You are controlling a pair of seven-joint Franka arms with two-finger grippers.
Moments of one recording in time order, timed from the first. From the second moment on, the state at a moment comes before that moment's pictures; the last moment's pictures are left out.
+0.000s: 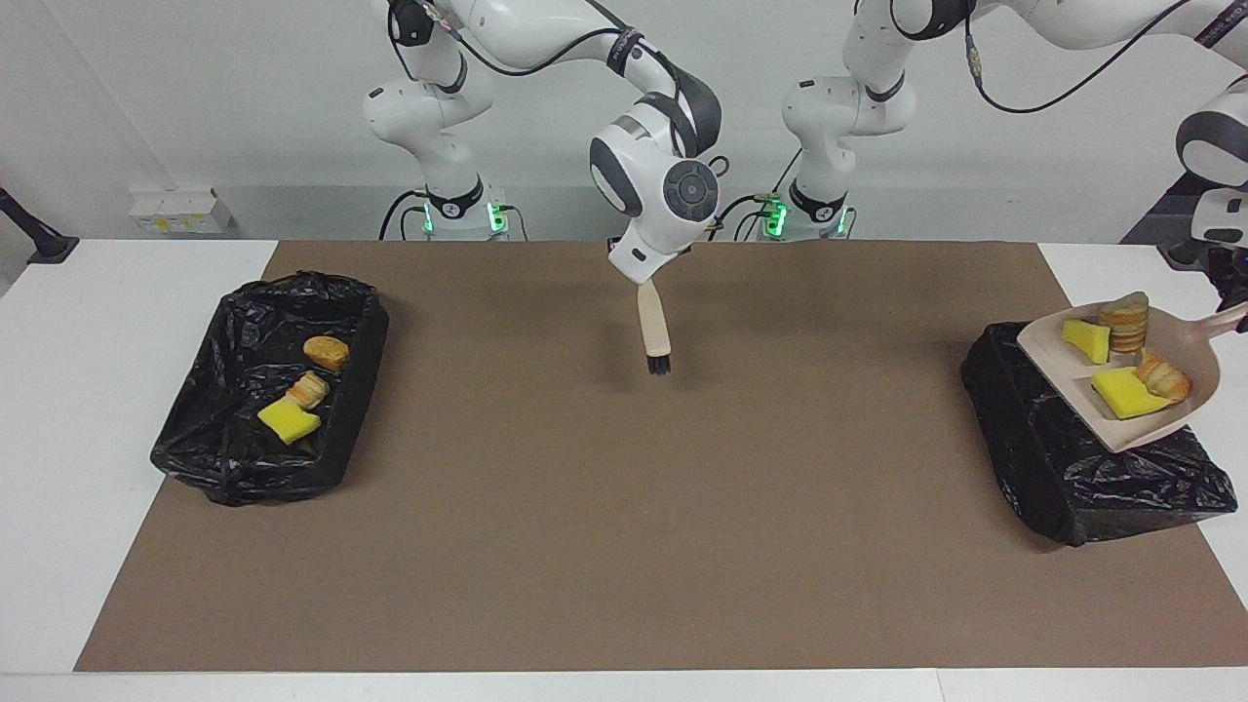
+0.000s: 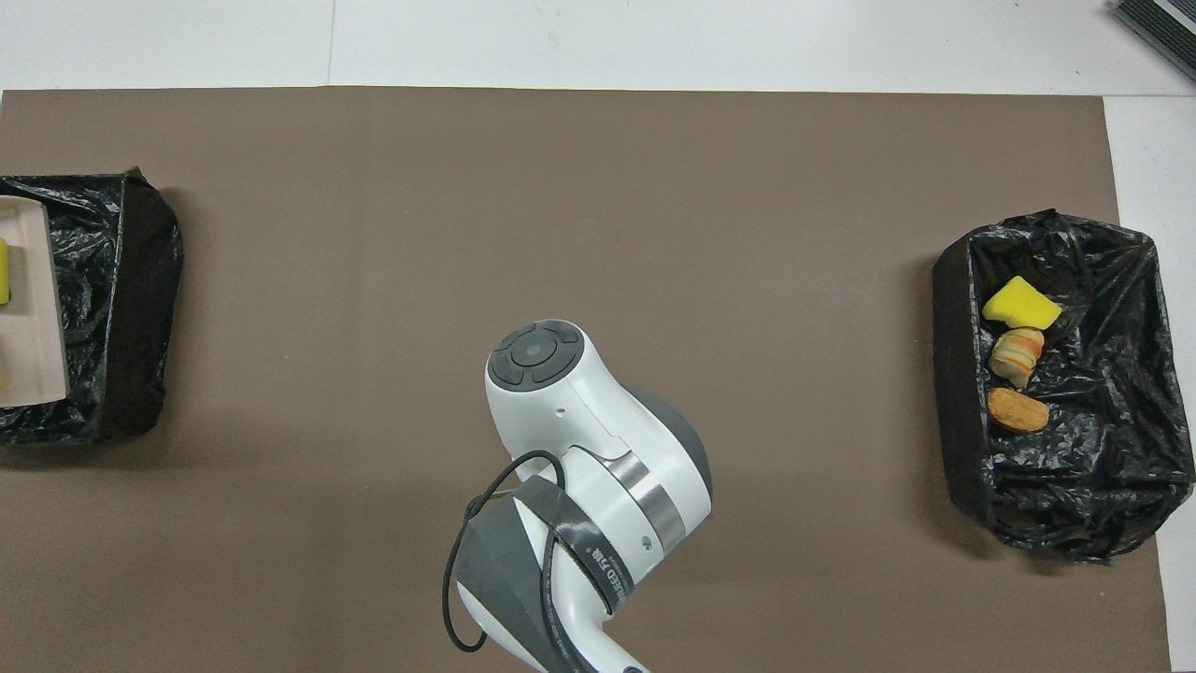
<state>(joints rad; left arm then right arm) -0.04 0.26 0.51 -1.59 0.35 2.03 1.81 0.58 0.33 0.16 -1.66 0.21 1.49 0.63</state>
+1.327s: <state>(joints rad) -0.07 0.21 0.33 -1.49 0.57 1.78 1.77 0.73 0.17 0.17 -2.12 0.33 1.81 0.71</state>
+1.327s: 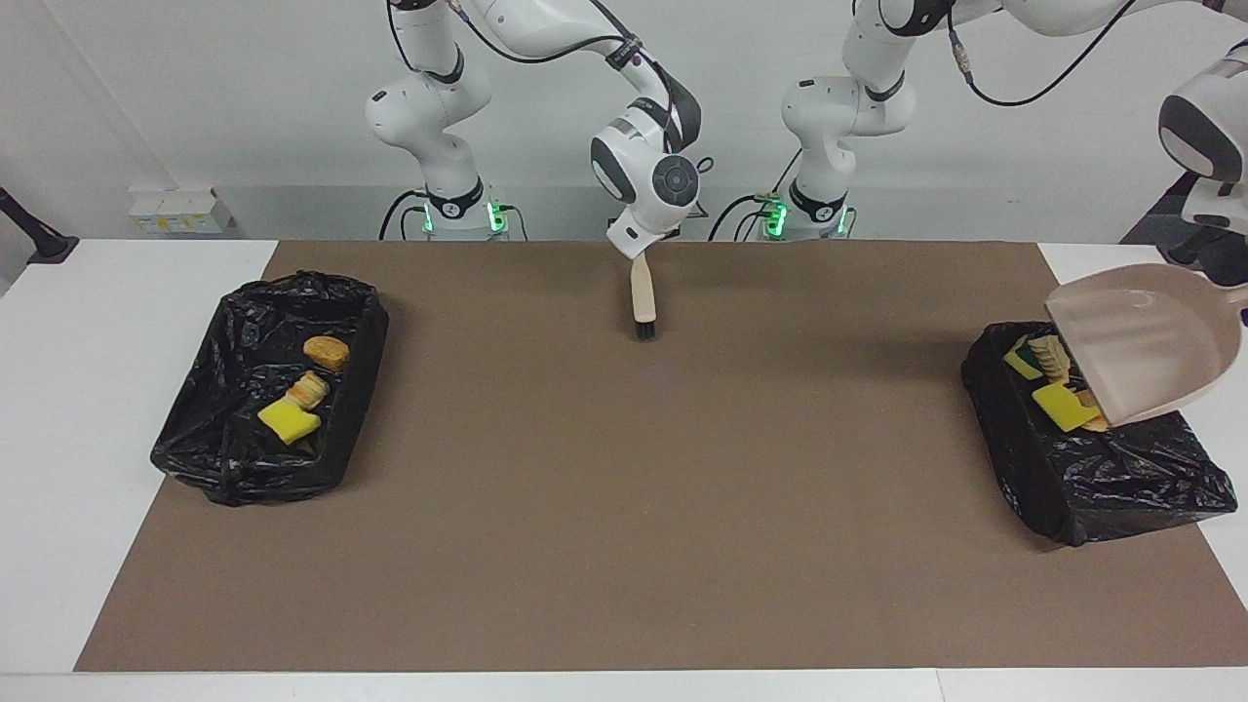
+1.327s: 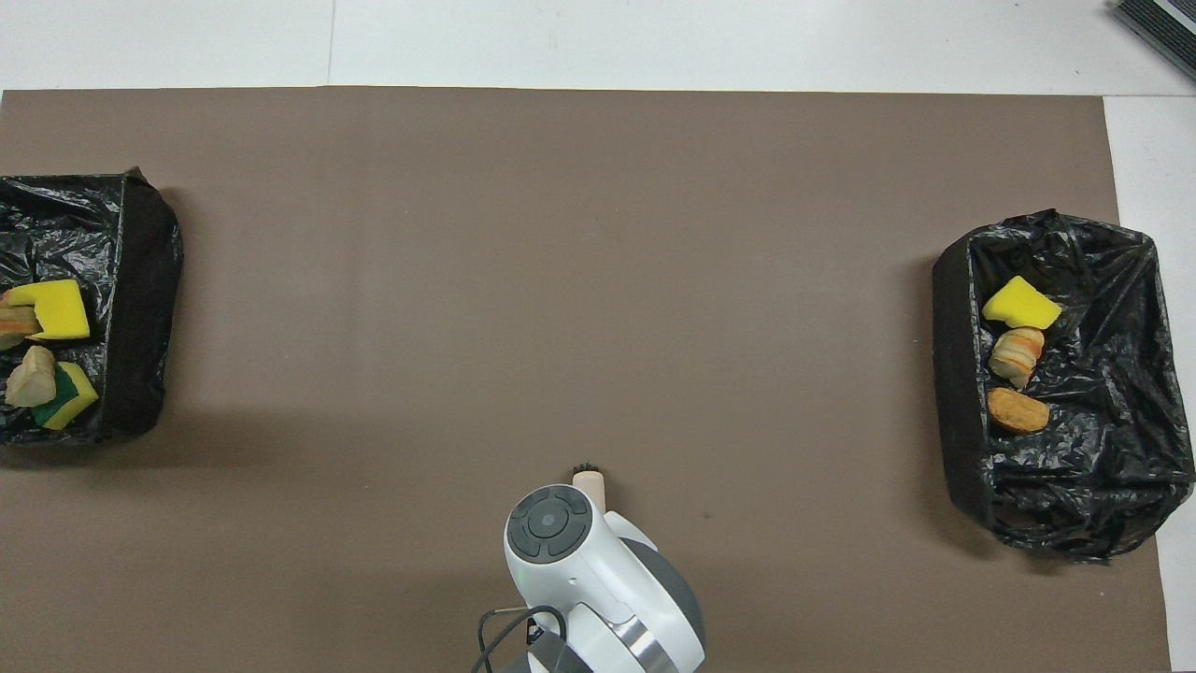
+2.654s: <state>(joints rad) -0.09 0.21 -0.44 -1.82 0.08 1.87 0.04 0.17 0.17 0.15 -1.89 0.10 1.68 0.20</state>
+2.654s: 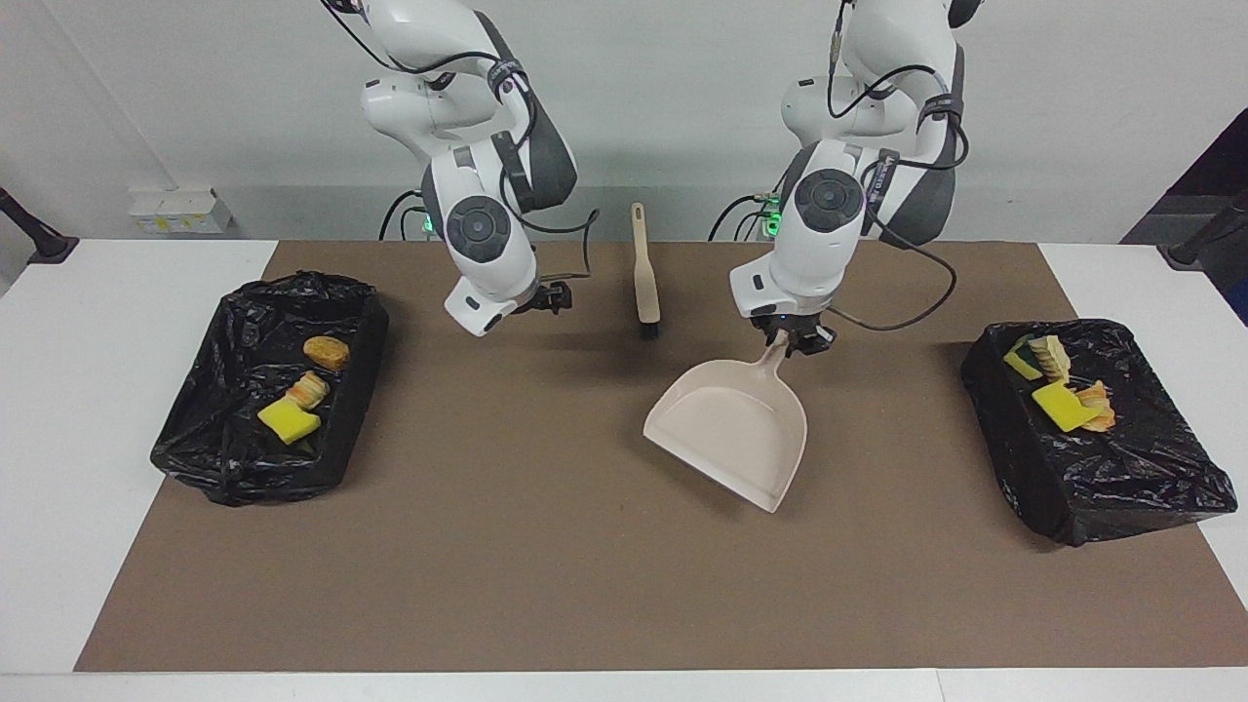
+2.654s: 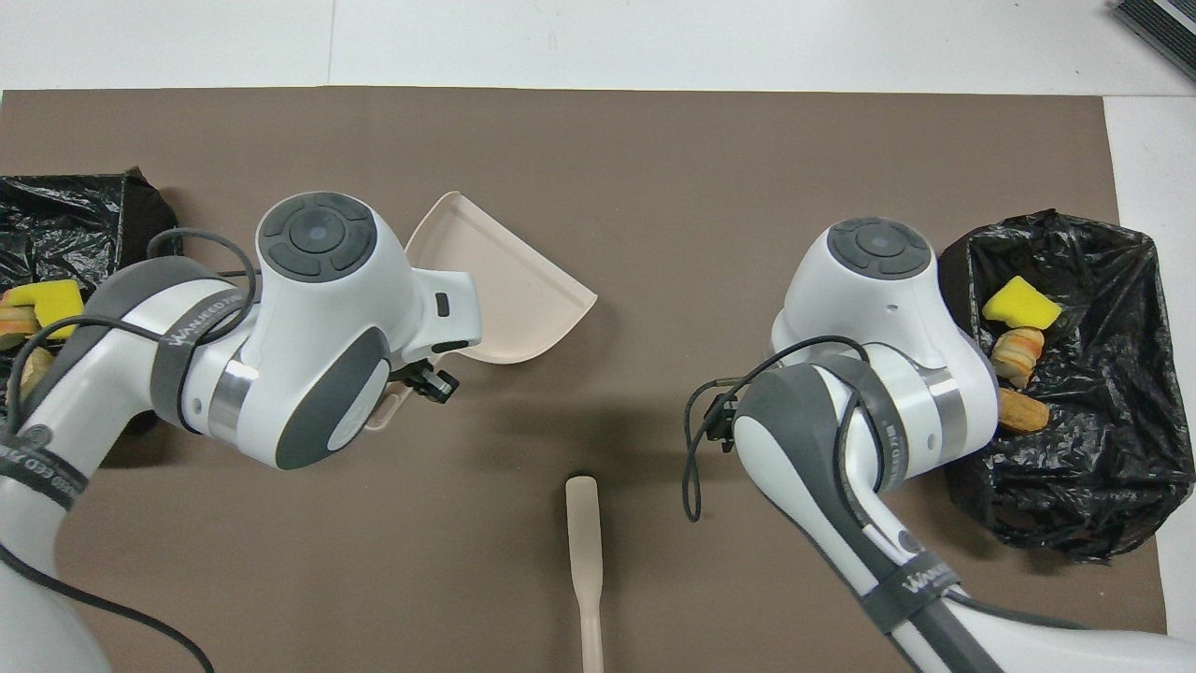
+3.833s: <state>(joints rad) -0.19 0.42 -0.55 -1.71 0.03 2.06 -0.61 -0.09 0.14 0.11 -1.61 -0.08 1.65 -0.16</state>
